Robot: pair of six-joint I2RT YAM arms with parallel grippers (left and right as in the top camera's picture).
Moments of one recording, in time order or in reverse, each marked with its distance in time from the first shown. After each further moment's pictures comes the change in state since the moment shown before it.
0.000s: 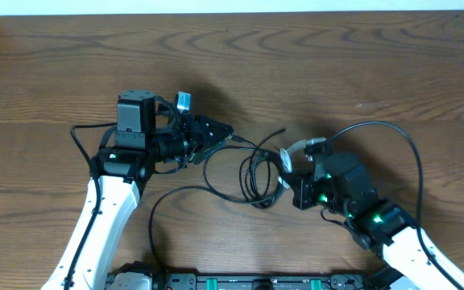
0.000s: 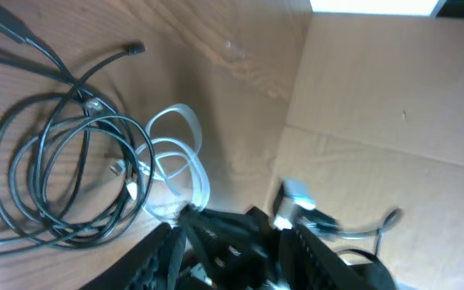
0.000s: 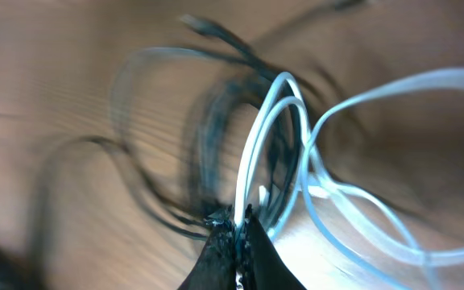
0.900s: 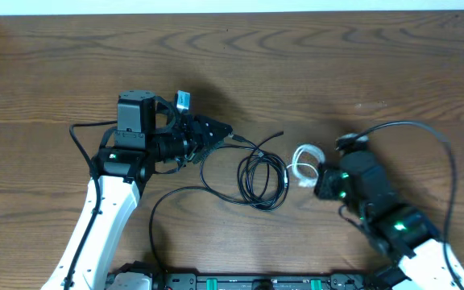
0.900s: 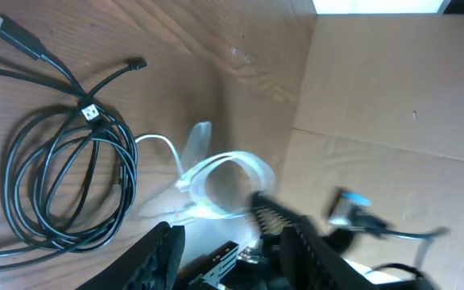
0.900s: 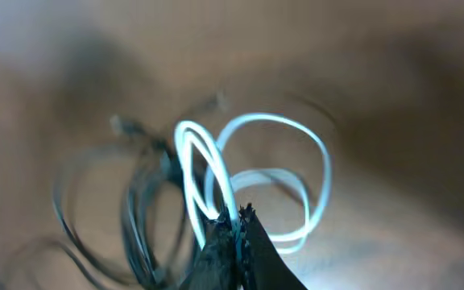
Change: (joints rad) left arm 0.000 0.000 0.000 -0.002 -0.029 0.050; right arm -0.084 -0.154 0.113 -0.215 0.283 0.087
